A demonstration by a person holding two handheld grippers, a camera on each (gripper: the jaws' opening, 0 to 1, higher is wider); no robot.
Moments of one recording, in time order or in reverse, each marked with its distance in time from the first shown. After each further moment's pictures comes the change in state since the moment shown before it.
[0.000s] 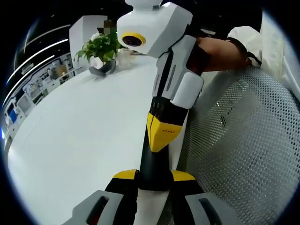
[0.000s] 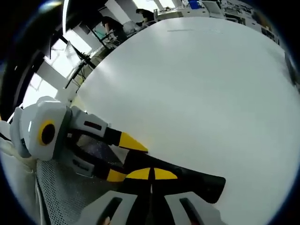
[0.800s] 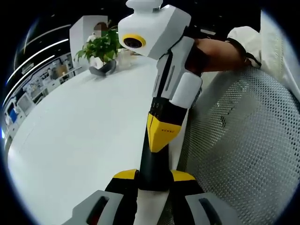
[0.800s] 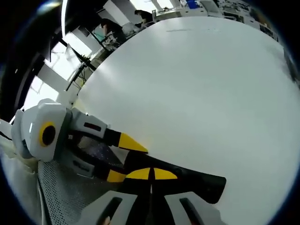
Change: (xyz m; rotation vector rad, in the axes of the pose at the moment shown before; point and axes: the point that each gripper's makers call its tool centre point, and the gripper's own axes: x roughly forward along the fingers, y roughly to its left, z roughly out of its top) left arm 0.000 0.000 0.000 -0.003 -0.002 0.001; right arm 0.001 -0.001 0.000 0.013 -0.009 0.015
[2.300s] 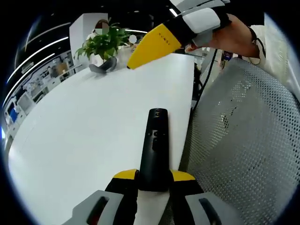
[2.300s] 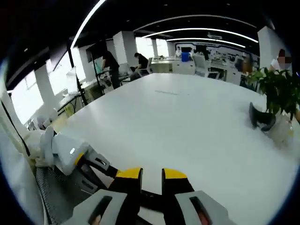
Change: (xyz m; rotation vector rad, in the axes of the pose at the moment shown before) left arm 0.002 0.002 0.002 -0.002 0.037 0.005; right arm -0.118 -0.007 0.063 -0.166 -0.557 -0.329
